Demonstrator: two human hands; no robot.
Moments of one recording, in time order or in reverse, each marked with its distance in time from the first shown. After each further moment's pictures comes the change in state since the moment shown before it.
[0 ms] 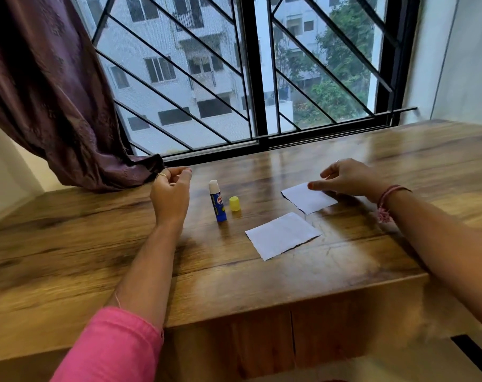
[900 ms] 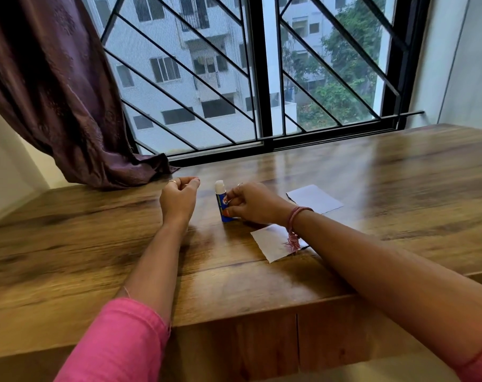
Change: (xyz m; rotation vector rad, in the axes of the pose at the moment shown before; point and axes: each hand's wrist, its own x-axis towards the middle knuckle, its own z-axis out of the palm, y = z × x) left_hand 0.014 -0.024 0.004 0.070 -0.057 -0.120; right_hand -0.015 -0.134 0.103 0.128 -0.221 -0.453
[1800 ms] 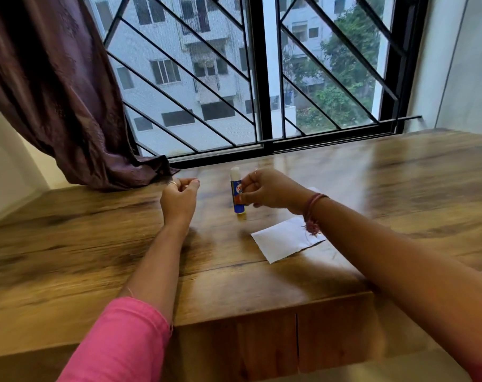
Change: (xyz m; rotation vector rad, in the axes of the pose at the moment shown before) left_hand 0.002 -0.003 0.000 -0.025 0.027 0.011; right_hand -0.011 -0.005 -0.035 0.281 0.020 0.183
